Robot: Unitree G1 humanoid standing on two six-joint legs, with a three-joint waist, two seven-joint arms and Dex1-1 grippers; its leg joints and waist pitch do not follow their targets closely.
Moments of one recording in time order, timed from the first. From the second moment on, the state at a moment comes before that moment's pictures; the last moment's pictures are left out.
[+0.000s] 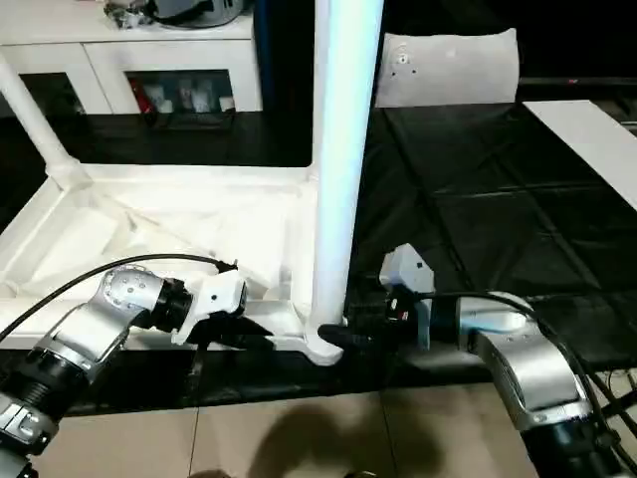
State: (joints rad) left arm -0.50 0.47 -0.43 0.40 -0.05 0.05 -1.34; right arm -0.23 -0.57 0.16 0.00 0.35 0.32 1.14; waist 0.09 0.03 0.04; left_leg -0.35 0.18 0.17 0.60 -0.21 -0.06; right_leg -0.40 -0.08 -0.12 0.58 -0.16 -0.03
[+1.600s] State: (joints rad) left arm -0.75 0.11 -0.30 0.80 0.04 0.22 -0.73; right arm -0.45 -0.10 0.00 0.29 0.14 0.38 0.32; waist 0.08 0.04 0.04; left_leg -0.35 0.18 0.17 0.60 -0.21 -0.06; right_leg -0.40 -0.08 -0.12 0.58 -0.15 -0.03
